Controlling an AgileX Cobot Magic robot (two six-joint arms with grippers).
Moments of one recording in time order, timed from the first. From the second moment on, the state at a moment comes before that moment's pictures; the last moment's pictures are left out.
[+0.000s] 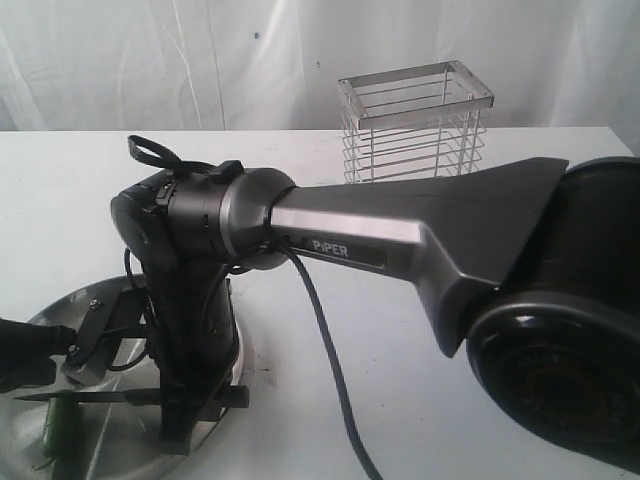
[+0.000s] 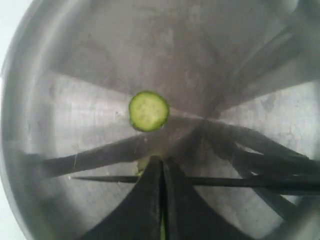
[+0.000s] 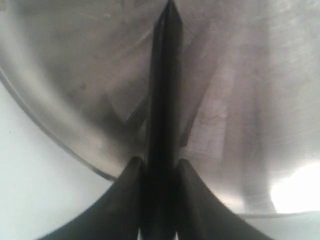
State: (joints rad) left arm 0.04 1.29 -0.46 -0.68 0.41 0.43; right arm 0.99 2.25 -1.80 0.07 1.18 -0.57
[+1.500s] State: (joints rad) left arm 0.11 1.02 -0.67 -0.79 0.92 0.82; right arm 0.99 2.24 -1.80 0.06 1.17 -0.57
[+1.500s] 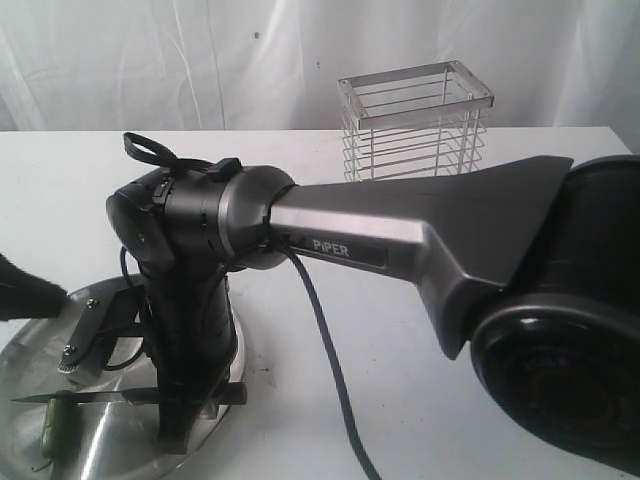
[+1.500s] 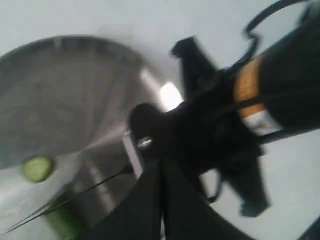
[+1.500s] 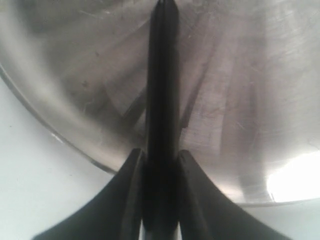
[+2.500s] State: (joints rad) left arm 0.23 1.15 -0.58 -0.65 0.68 0.51; right arm 0.99 2.24 -1.80 0.06 1.17 -0.57
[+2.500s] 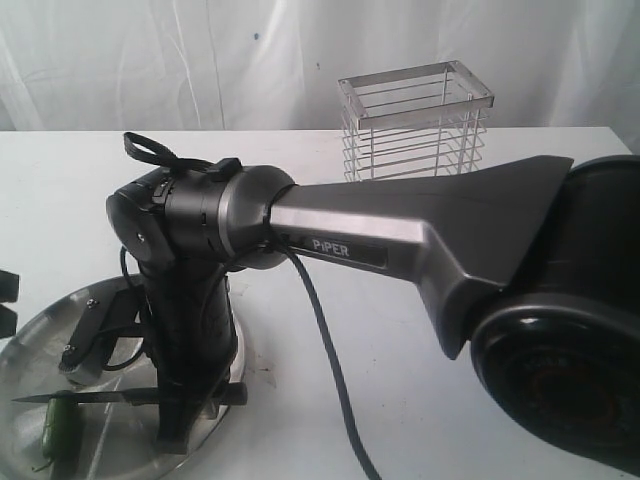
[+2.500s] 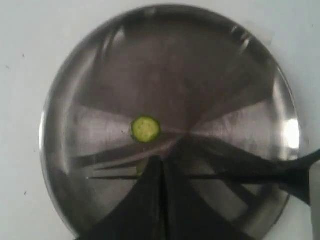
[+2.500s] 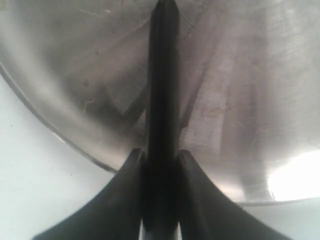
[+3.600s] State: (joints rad) left arm 0.30 1.46 -0.57 -0.71 0.62 0.67; right arm 0.99 2.24 -1.80 0.06 1.16 -0.57
